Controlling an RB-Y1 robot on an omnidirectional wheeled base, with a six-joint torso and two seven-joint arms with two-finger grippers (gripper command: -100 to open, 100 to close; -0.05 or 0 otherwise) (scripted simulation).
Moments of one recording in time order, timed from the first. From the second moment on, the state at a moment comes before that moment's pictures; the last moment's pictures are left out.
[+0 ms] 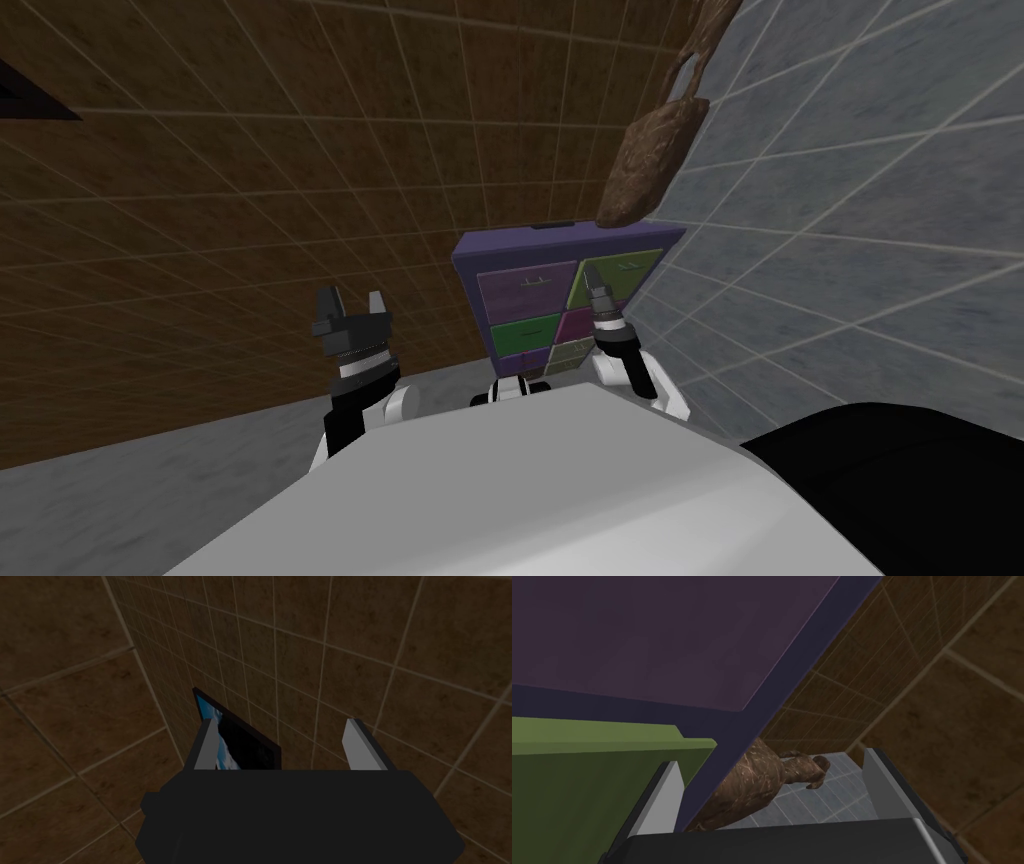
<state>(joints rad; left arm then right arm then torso) 0.46 -0.03 0.07 -2.28 0.00 -0.55 0.09 0.46 -0.18 -0.11 -2.23 0.14 -0.55 0.25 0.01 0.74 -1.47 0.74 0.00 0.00</state>
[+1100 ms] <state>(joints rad) 0.46 -0.03 0.07 -2.28 0.00 -0.55 0.09 0.46 -0.23 -0.25 -2.23 0.40 -0.55 0.54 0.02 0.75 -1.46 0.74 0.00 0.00</state>
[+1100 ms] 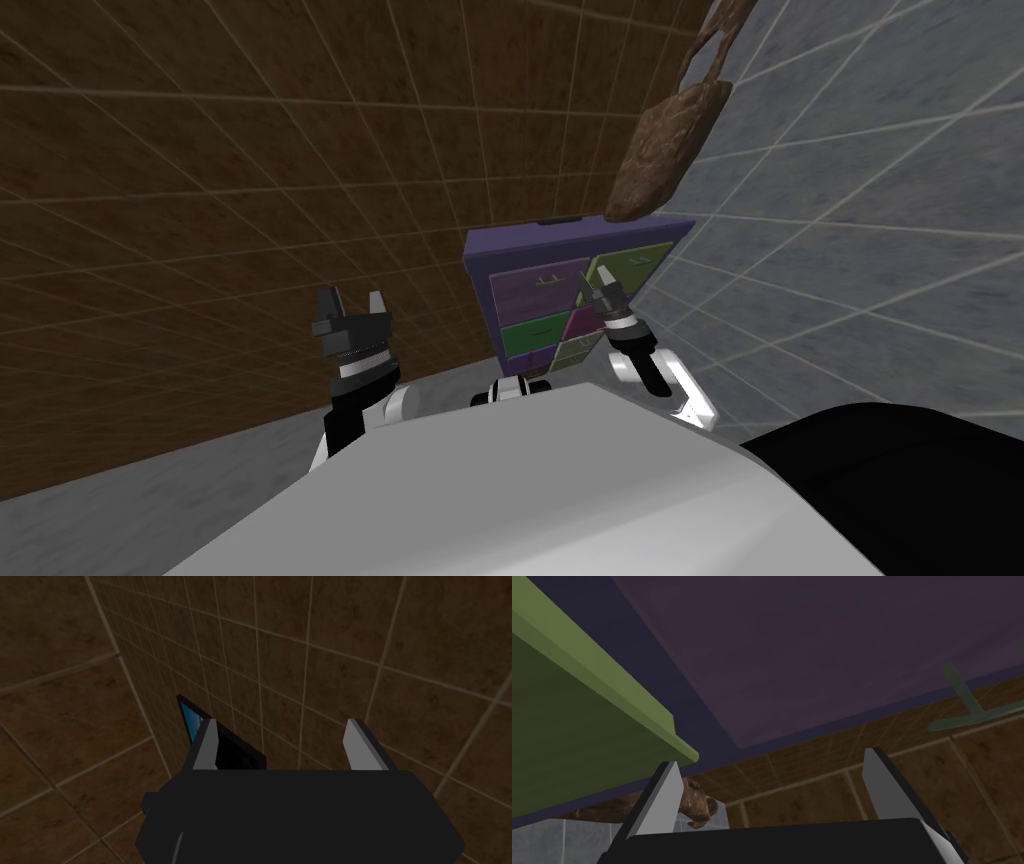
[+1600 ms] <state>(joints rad) 0.46 -0.03 0.07 -2.28 0.00 -0.55 0.09 0.45 -0.27 -0.32 -2.22 0.52 -0.54 0.67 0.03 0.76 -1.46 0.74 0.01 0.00</state>
